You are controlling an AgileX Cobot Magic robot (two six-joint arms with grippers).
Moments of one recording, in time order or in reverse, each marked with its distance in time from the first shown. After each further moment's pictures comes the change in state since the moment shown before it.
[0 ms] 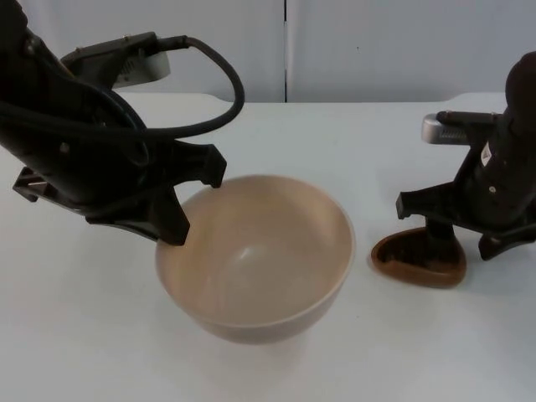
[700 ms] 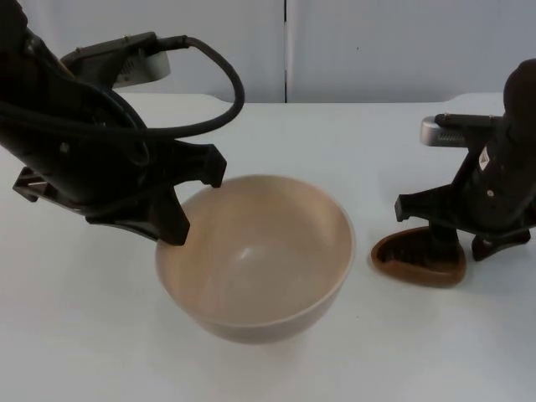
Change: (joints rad) right arm 0.000 0.028 0.005 -0.009 -0.029 0.002; left arm 0.000 0.000 0.000 -0.002 0.000 0.000
